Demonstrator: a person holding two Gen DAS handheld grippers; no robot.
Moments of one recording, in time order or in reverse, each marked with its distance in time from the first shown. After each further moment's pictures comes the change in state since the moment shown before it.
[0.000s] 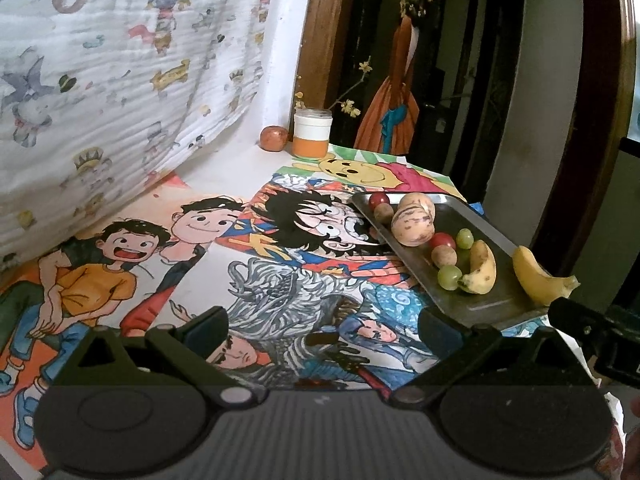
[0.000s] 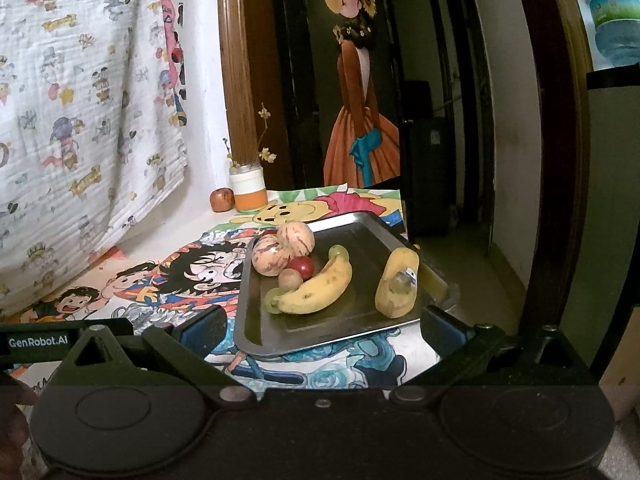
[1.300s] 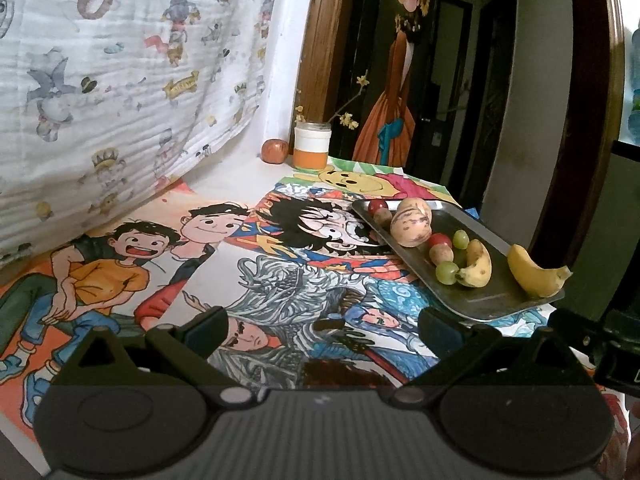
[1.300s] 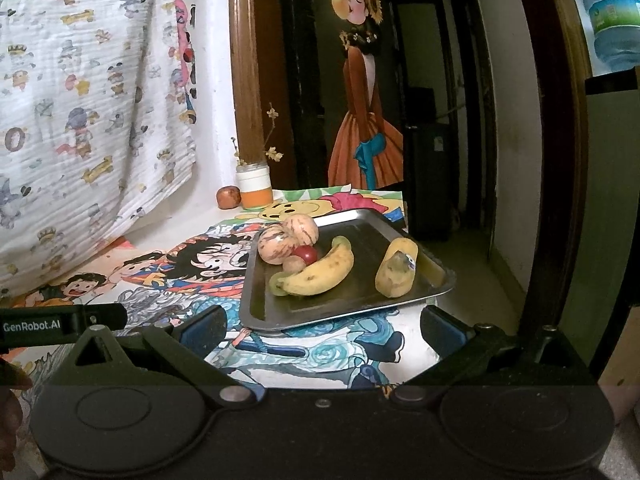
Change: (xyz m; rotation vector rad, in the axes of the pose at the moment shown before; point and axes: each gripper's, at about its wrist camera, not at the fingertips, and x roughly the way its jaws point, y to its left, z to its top) left arm -0.018 0.006 -0.019 0.013 -0.060 -0.008; right arm -0.018 0.001 -0.021 -0.024 -0.026 0.012
